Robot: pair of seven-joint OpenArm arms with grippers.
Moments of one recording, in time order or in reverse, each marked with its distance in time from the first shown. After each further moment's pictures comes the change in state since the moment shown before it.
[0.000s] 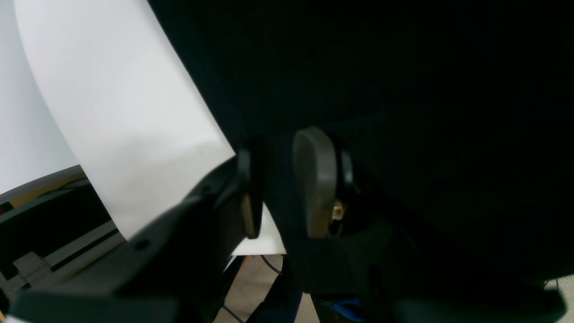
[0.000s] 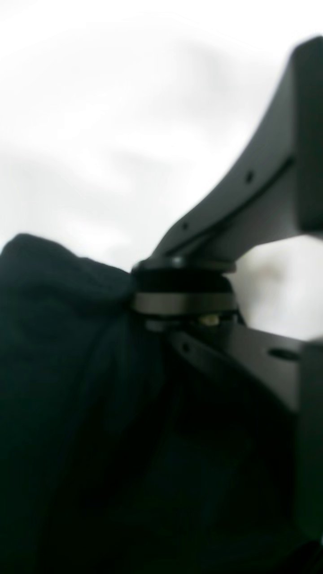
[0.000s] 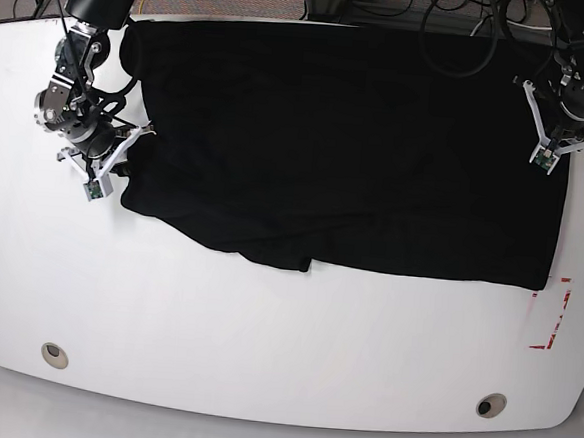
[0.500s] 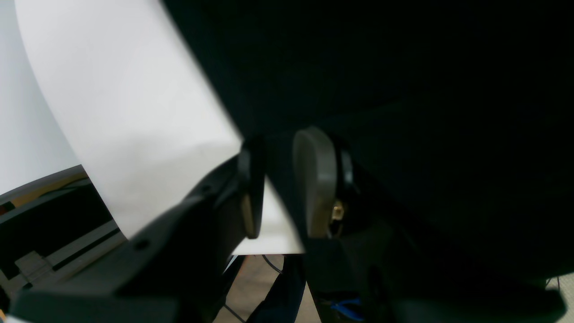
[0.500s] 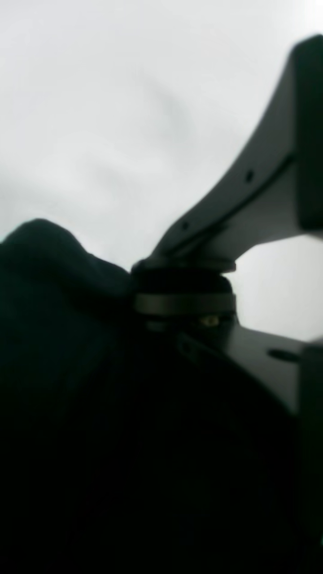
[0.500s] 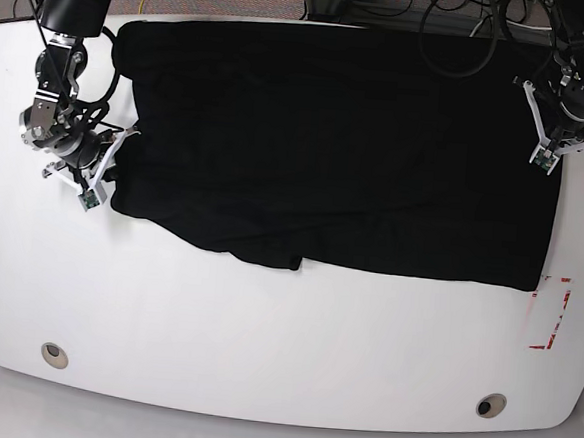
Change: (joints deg) left arm 0.0 0.0 0.1 -0.1 0.3 0.0 0.0; right arm 2.2 9.2 -8.4 -0.4 -0.4 0.0 -1.0
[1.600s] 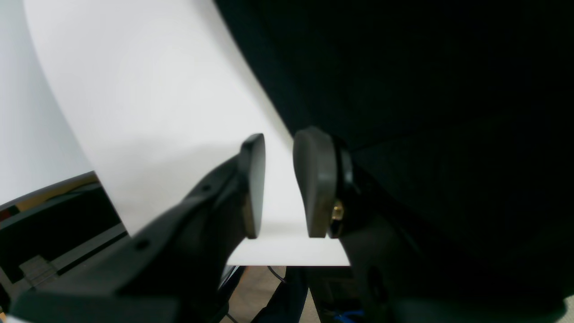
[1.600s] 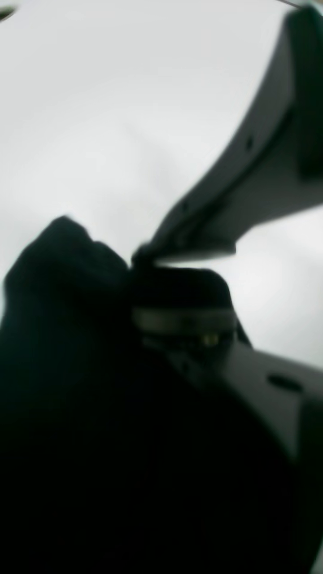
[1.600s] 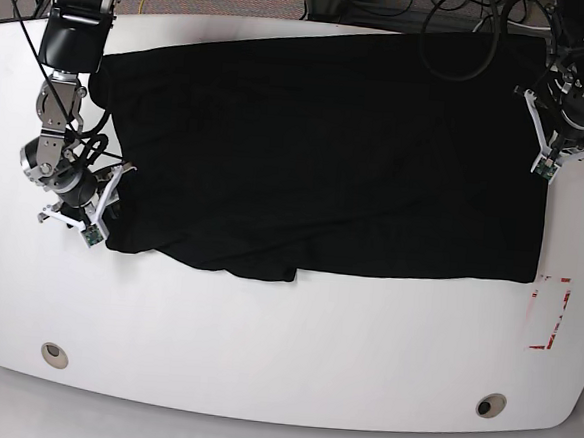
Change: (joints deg) left arm -2.4 -0.3 0.3 -0.3 0.0 0.0 0.0; right arm 9.2 -1.7 -1.3 -6.8 -15.3 0.4 13.0
